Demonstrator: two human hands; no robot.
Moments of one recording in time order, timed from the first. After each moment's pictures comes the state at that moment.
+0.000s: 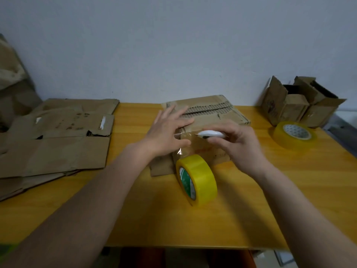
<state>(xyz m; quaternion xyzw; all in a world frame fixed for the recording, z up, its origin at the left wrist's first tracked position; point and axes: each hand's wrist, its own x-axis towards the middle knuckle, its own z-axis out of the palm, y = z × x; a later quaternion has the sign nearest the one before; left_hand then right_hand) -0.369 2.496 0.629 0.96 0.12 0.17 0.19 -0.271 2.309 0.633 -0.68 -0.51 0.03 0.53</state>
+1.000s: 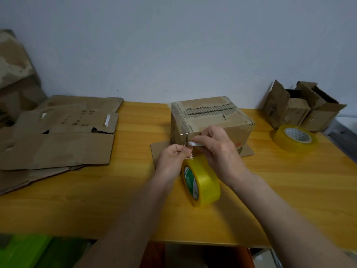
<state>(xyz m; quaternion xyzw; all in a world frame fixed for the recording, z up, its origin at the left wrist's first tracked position) -0.390 2.441 0.572 0.61 0.30 0.25 0.69 -0.293 2.332 0.608 -0.70 -0.60 -0.19 0.32</state>
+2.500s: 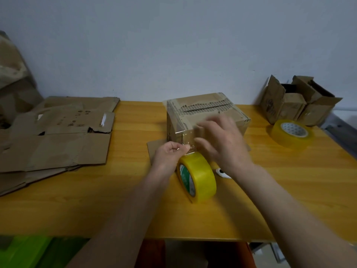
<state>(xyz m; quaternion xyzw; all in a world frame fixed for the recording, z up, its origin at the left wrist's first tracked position) -0.392 2.440 0.576 0.61 0.31 0.22 0.69 -0.280 2.322 0.616 -0.76 -0.54 -0.23 0.28</state>
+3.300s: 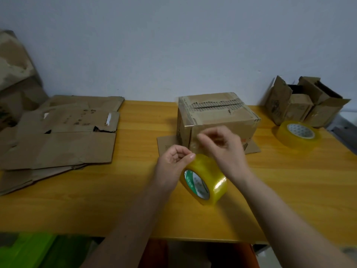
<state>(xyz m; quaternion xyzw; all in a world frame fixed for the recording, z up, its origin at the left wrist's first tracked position) -0.416 2.429 0.570 0.62 0.22 0.29 0.69 -0.305 2.330 0.611 -0.73 -0.43 0.00 0.53</state>
